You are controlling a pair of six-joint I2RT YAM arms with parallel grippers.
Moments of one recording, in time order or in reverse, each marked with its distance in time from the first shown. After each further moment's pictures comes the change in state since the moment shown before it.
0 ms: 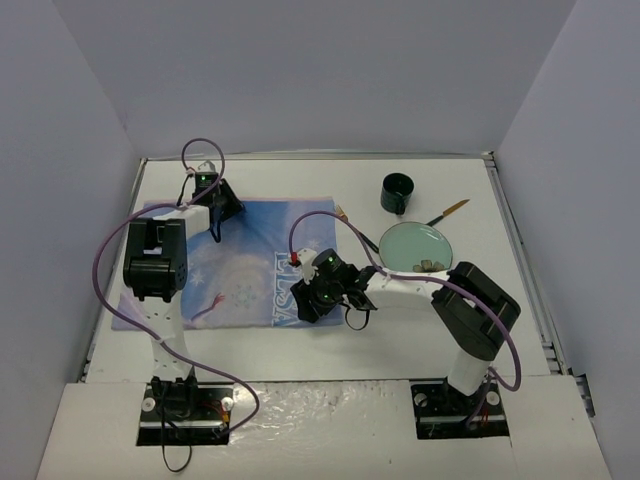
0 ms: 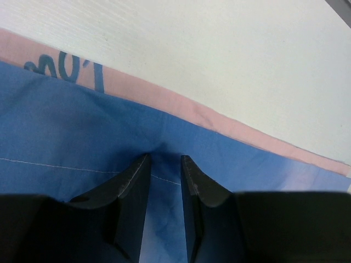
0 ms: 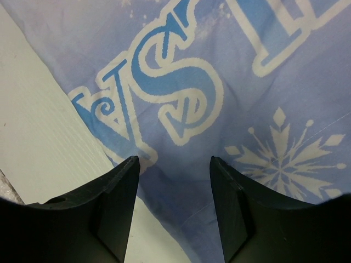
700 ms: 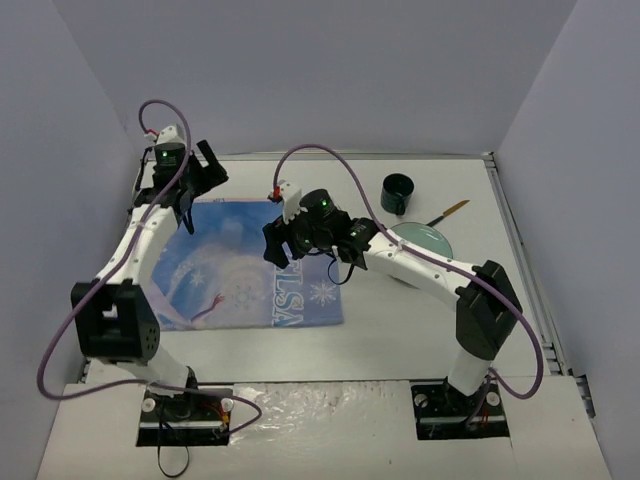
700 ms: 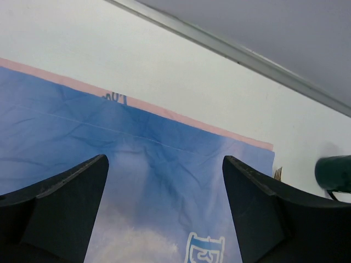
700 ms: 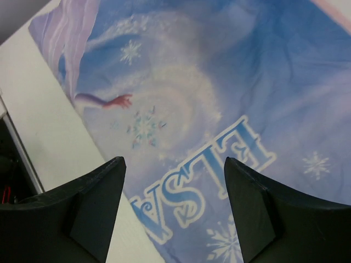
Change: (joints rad) left arm 0.009 -0.545 -0.014 -0.337 -0.118 0.137; right arm -0.052 -0.002 0.501 -0.181 0.018 -0.040
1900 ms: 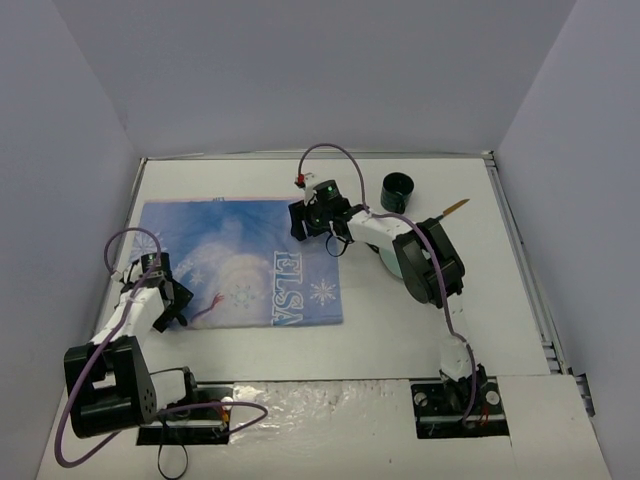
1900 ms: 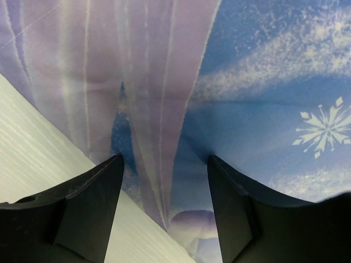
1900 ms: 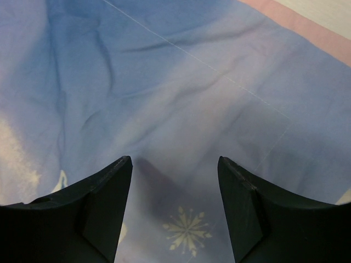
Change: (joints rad) left arm 0.242 -0.369 -0.810 -0.255 -0.247 -0.274; right arm -0.238 0.497 0.181 0.182 0.027 0.009
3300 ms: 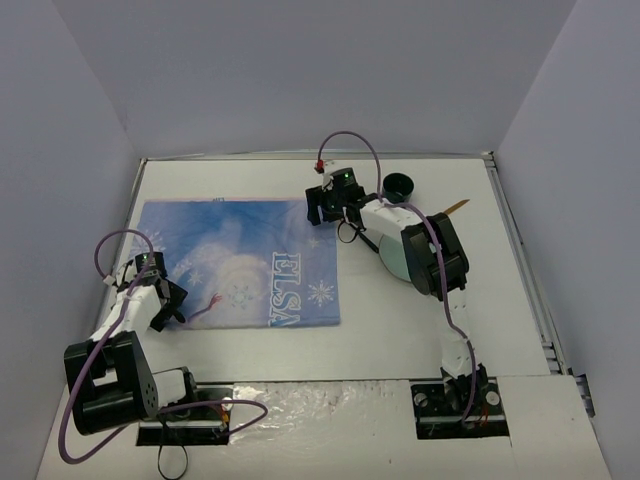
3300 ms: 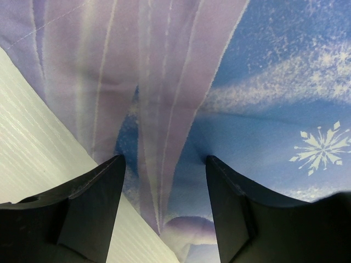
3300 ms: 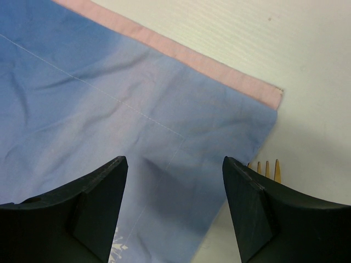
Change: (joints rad) left arm 0.052 0.026 0.015 0.012 -0.007 -0.054; right arm -0.104 0.050 0.089 -0.036 0.040 -0.019
